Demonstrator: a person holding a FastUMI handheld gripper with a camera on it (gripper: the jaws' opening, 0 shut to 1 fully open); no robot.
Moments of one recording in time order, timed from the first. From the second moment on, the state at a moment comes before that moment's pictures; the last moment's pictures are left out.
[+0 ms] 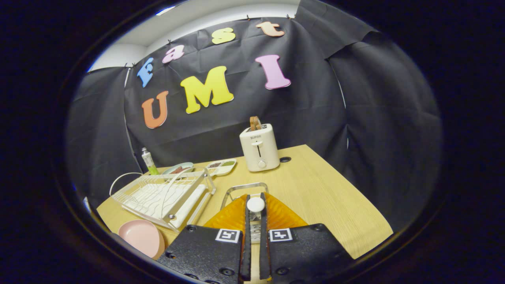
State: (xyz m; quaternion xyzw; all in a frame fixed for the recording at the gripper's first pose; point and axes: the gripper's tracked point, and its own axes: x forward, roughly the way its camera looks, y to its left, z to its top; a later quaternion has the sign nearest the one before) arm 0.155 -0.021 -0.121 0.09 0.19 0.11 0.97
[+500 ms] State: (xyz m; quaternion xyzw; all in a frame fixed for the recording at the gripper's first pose) arm 0.129 -0.034 -0.048 0.02 0.16 0.10 0.98
